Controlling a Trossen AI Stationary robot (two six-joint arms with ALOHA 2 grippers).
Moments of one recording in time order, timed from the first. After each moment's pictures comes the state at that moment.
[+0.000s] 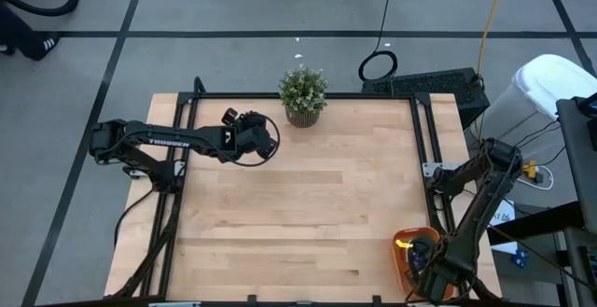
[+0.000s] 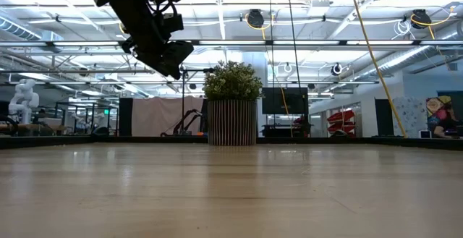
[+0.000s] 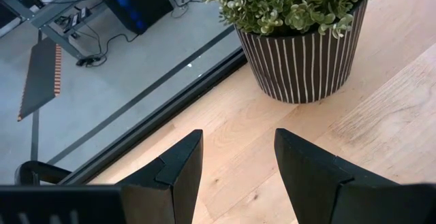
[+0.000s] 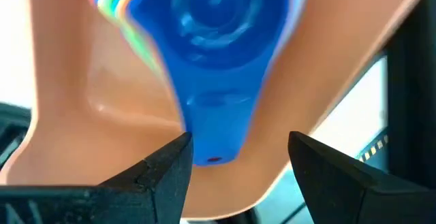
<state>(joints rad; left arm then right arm) 0.13 1.42 0.93 -0.42 -0.82 -0.40 1.09 1.56 1.12 -1.10 -0.38 2.19</state>
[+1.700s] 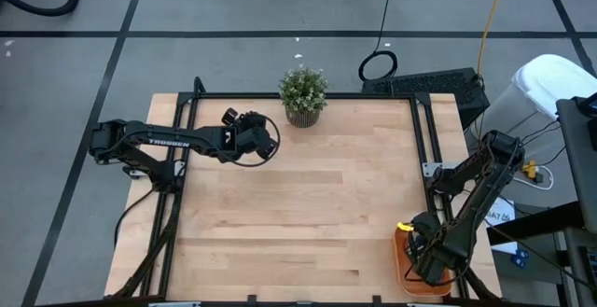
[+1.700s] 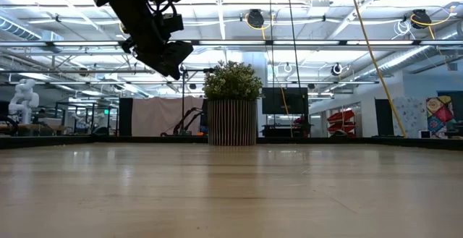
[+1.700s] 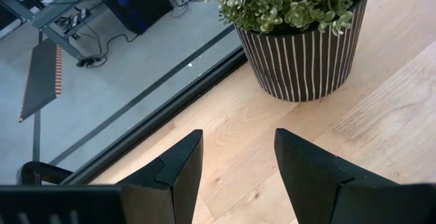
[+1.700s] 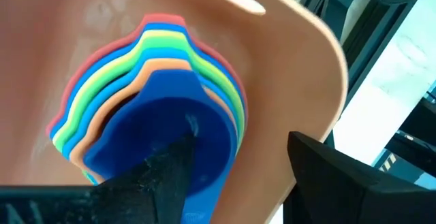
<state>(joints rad) 0.13 1.42 0.93 -0.43 -0.82 -0.39 1.06 1.47 0.96 -1.25 -0.23 2.13</state>
